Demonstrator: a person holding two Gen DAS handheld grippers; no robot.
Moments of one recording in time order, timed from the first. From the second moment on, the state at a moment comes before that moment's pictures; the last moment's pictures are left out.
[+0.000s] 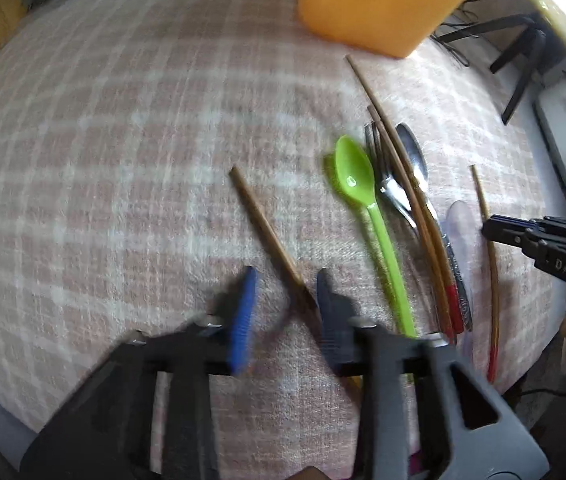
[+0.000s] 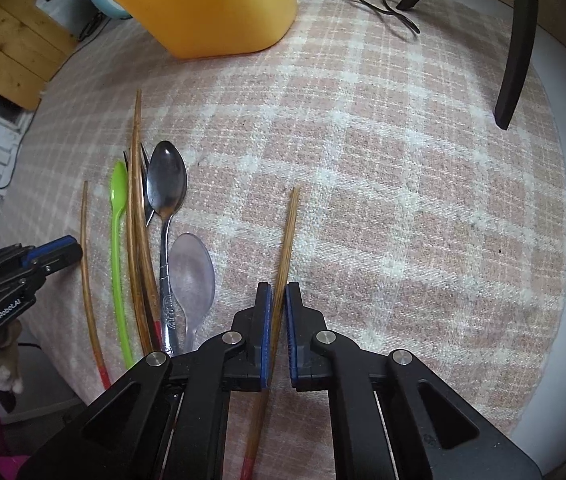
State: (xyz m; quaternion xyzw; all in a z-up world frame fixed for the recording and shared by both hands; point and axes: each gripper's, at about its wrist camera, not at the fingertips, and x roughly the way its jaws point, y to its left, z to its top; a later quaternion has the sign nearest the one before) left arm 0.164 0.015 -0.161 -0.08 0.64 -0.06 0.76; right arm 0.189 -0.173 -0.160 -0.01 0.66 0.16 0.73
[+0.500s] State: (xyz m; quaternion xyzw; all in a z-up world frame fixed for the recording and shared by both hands) left arm 0.168 0.022 -0.155 -0.11 0.60 -0.05 0.79; right arm 0.187 -0.169 -0.160 -0.01 0.65 0.18 0.74
